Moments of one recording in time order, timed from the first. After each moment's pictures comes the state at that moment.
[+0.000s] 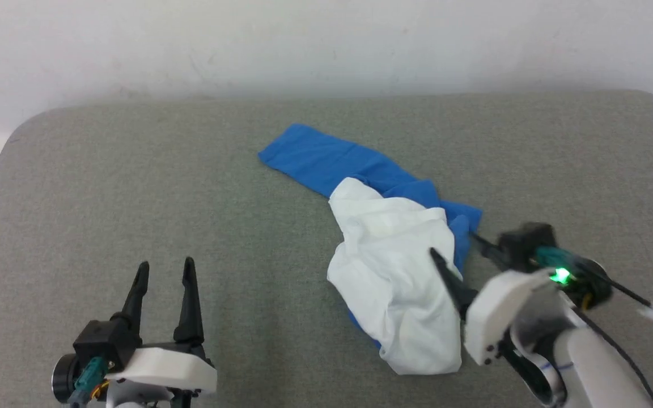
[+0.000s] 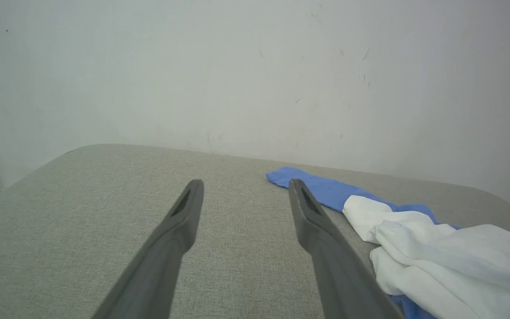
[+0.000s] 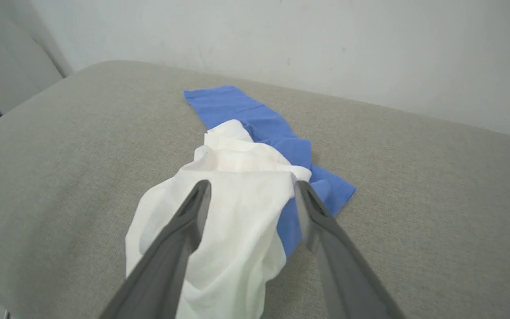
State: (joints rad) left arm 0.01 0.09 -0.02 0.10 -0.23 0.01 -0.26; right arm -0.17 -0.13 0.22 0.07 0.22 0.13 0.28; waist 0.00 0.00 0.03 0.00
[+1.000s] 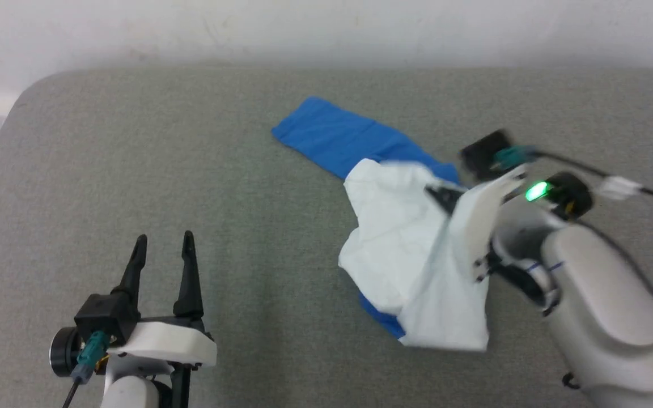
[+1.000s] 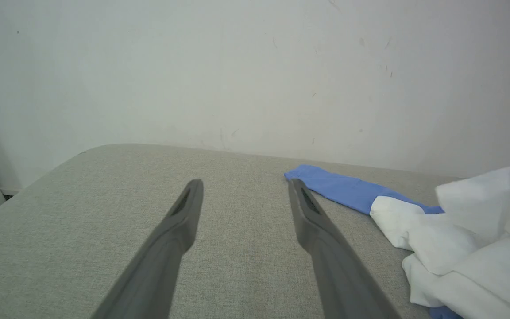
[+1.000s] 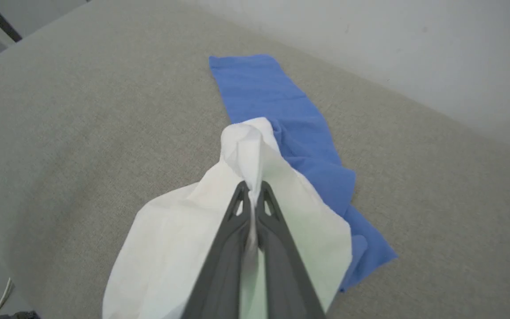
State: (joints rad) left arm -0.08 0.08 -0.01 0.13 -0.18 0.01 -0.26; right arm -0.57 -0.22 0.46 0.33 0.40 0.13 0.49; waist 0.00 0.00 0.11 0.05
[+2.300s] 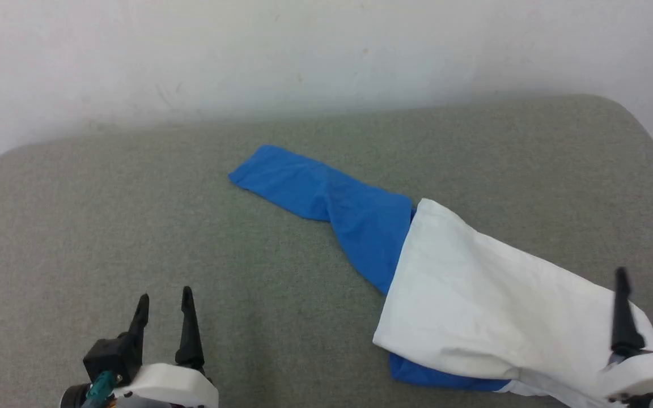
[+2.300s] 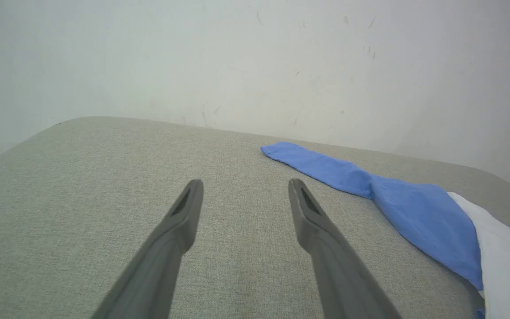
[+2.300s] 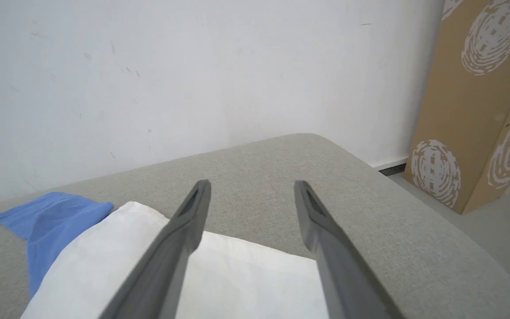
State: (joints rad) left arm 0.02 0.06 0.00 0.21 -0.23 0.05 -0.26; right arm 0.06 -0.05 -0.30 0.09 0.20 0.13 -0.15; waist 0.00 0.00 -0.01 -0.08
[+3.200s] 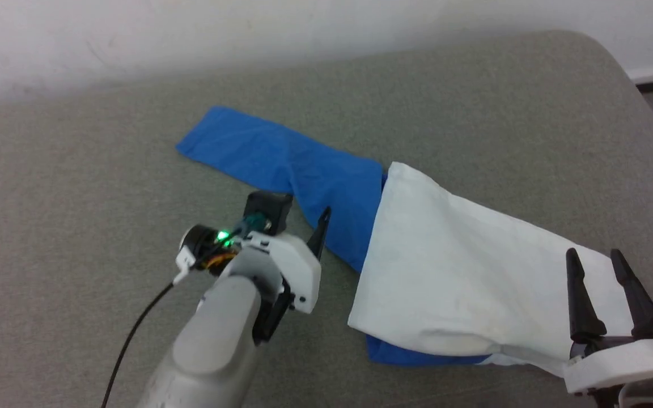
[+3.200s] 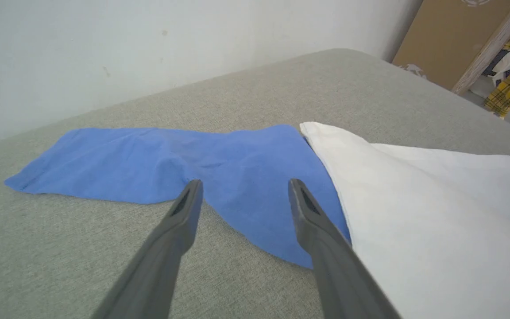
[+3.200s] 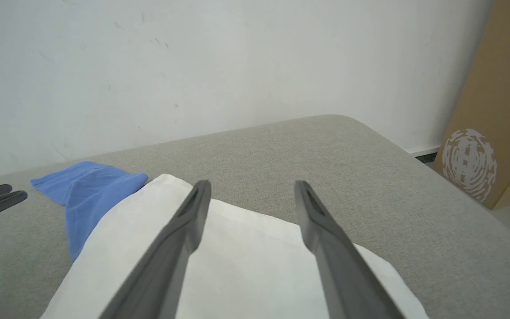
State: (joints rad) left arm -0.51 0.05 -0.39 0.58 -0.21 -0.04 0.01; right arm 0.10 -0.05 -0.12 -0.08 0.23 0.13 -0.09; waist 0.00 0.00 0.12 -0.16
